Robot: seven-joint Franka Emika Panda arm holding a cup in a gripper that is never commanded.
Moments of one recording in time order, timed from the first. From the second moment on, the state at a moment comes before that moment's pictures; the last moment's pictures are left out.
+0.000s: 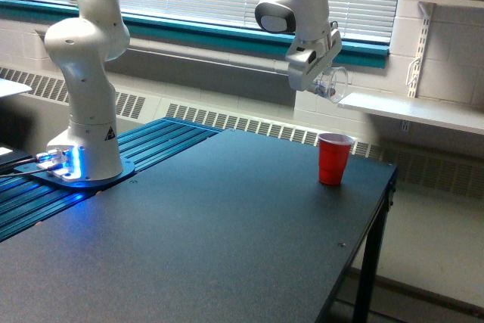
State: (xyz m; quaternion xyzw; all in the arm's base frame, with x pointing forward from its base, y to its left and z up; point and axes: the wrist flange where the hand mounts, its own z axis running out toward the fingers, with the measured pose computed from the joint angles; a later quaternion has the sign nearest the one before) arm 0.462 0.310 0.350 -0.83 0.48 0.10 0.25
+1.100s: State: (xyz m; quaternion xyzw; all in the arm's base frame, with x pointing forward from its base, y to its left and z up) arm 0.472 0.323 0.362 -0.80 0.51 0.13 0.29
